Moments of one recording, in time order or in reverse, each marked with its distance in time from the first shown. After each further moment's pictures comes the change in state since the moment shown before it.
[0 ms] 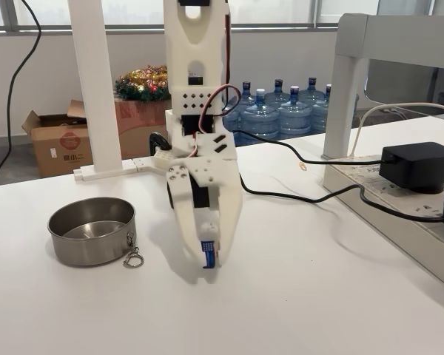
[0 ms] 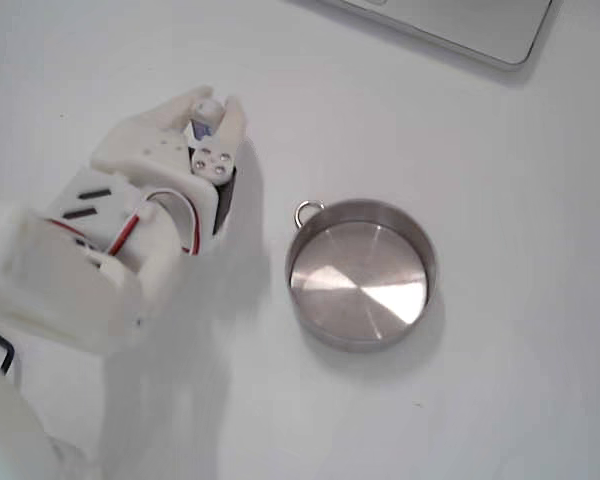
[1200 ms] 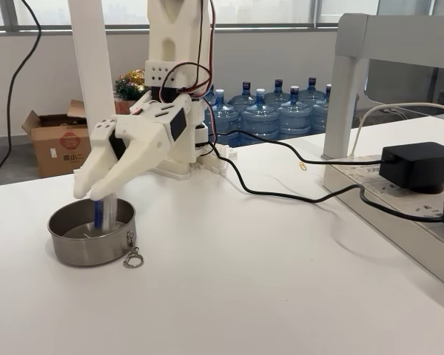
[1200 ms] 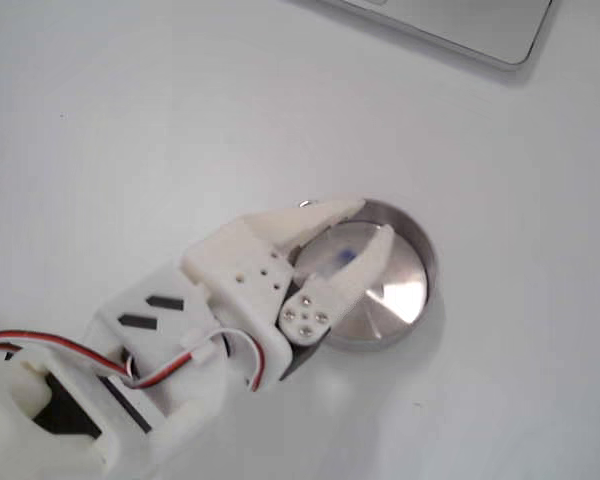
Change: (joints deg) arm 26.3 24.3 19.8 0.0 0.0
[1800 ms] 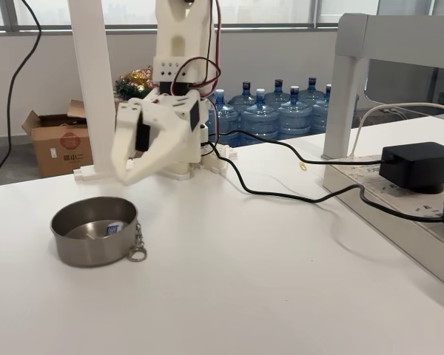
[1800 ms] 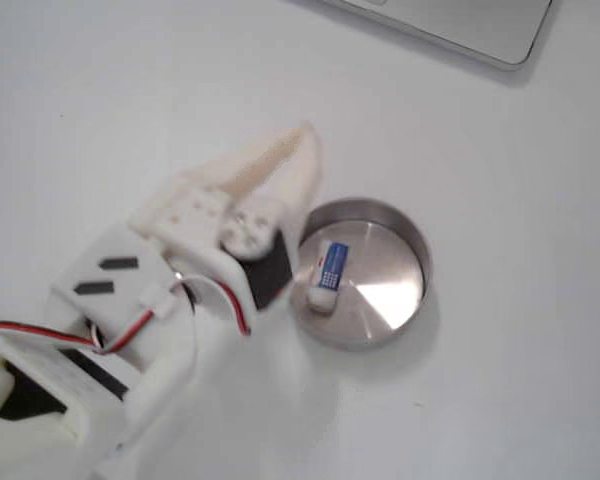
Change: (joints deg) arm -11.7 9.0 0.1 0.0 -26.5
